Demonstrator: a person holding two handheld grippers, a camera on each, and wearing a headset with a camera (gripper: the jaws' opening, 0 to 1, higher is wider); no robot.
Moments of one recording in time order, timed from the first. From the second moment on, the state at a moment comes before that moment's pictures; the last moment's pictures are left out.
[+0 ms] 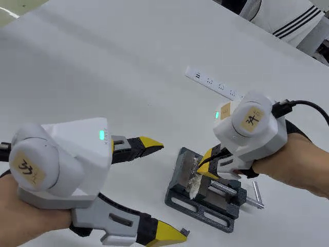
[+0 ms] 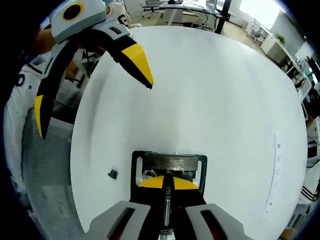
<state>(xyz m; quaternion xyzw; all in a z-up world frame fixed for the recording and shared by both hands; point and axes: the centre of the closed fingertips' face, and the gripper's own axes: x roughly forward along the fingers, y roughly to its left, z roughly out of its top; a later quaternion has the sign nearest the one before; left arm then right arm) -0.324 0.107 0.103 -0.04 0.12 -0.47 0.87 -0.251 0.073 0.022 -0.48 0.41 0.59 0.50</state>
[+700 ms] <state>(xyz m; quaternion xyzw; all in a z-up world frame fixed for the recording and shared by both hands) -0.331 0.109 0.115 -0.02 0.13 -0.47 0.87 -0.251 0.072 0.023 -0.47 0.41 0.60 0.51</state>
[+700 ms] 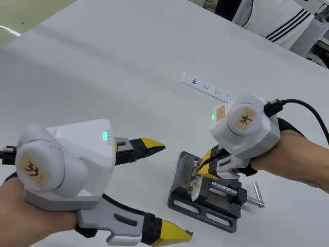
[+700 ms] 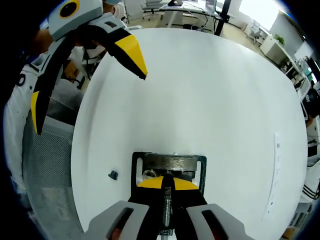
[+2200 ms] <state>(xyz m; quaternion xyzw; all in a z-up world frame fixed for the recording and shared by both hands) -0.340 0.103 0.120 0.00 0.13 -0.48 0.87 -0.256 0.060 0.049 -0.39 0.38 0.59 0.60</state>
